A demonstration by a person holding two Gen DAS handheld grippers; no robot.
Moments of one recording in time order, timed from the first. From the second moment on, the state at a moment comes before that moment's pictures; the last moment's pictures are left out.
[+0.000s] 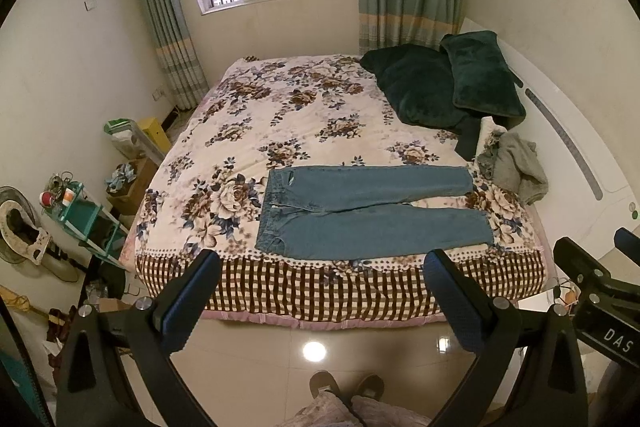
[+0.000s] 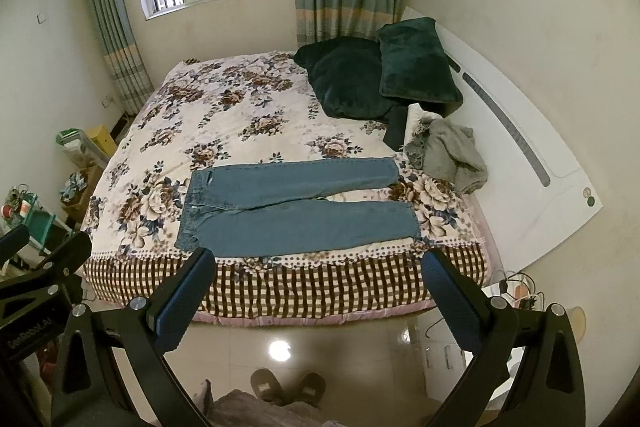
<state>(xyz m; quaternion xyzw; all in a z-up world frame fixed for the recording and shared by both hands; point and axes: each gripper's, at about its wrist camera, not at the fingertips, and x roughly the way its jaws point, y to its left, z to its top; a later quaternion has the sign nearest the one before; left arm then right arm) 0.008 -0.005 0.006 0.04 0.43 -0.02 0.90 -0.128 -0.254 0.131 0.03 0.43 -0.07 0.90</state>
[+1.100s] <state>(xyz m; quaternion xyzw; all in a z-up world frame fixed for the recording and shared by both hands) 0.029 -0.035 0.025 0.04 0.42 -0.02 0.90 -0.123 -0.263 0.143 0.04 0.42 -0.07 0.90</state>
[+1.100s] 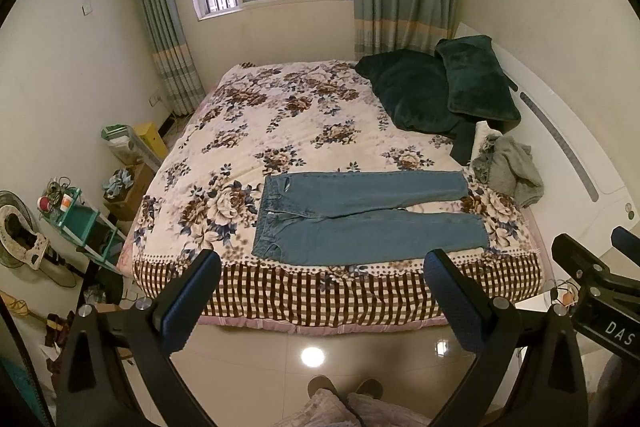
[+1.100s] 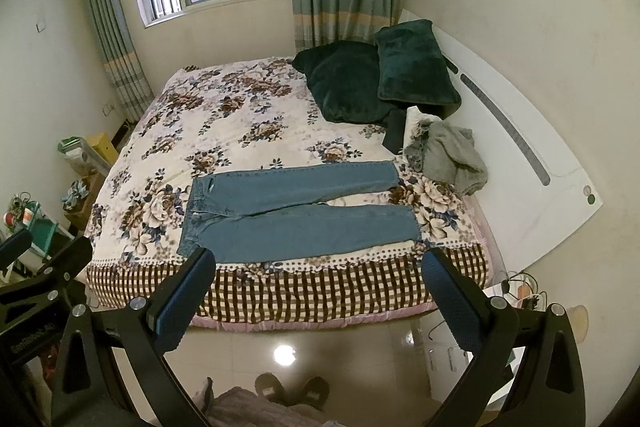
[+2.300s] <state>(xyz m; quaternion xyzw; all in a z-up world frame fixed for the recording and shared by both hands) 0.148 -0.023 -0.076 0.04 0.46 0.01 0.89 -0.014 -0.275 0.029 0.07 0.45 -0.14 0.88</state>
